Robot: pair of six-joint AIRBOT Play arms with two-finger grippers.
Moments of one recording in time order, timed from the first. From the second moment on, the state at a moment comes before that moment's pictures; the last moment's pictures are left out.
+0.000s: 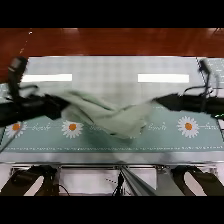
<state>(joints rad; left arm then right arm) -0.18 -0.60 0.88 0.96 -0.99 -1.26 -0.15 -0.81 0.83 -0.48 1.22 0.89</state>
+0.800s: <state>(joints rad) -0.17 -0.61 1.56 0.91 -1.14 -1.32 -0.15 -0.76 1.76 -0.87 1.09 1.22</state>
